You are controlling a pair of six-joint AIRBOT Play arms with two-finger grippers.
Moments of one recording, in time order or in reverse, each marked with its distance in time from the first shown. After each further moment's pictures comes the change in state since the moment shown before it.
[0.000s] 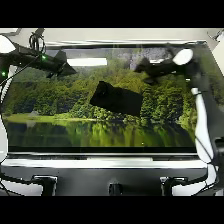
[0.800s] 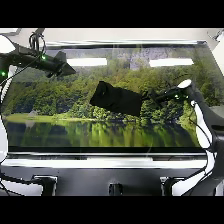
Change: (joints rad) left arm 0.001 0.000 0.000 0.006 0.000 0.040; right arm -0.137 -0.149 -0.349 0.230 -0.013 -0.436
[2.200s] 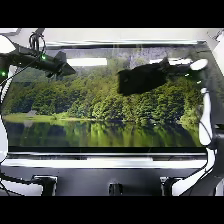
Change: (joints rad) left arm 0.001 -0.001 0.000 0.001 0.000 0.000; right arm -0.096 -0.031 0.426 -0.070 -0.296 0.254
